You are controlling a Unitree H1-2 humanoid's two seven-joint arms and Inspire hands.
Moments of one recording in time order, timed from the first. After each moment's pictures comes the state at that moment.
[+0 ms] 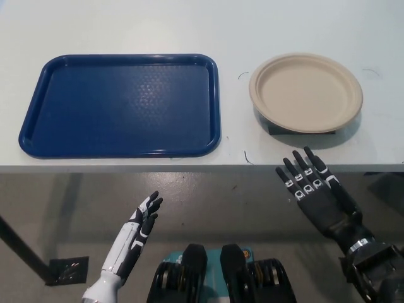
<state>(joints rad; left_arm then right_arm) -0.06 0.11 -0.12 0.17 0.12 -0.30 -0.06 -0.27 -0.04 -0.16 0.15 1.31 0.46 -0.07</state>
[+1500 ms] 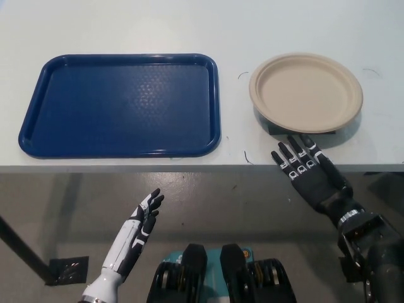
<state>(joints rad) -0.07 0.12 -0.12 0.17 0.12 -0.31 -0.07 -0.42 -0.03 -0.22 0.32 1.22 0.47 -0.09</state>
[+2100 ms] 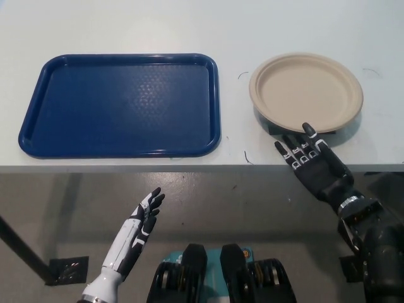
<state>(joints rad) -0.07 0.12 -0.12 0.17 0.12 -0.32 -0.08 -0.51 -0.03 -0.29 0.45 1.14 0.46 -0.04</state>
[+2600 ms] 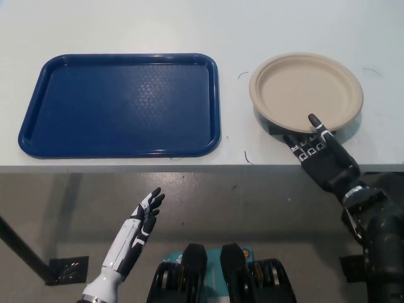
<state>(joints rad) -0.07 0.12 -0.11 0.17 0.12 -0.32 -0.08 -0.57 -0.03 -0.35 0.48 1.06 0.46 -0.12</state>
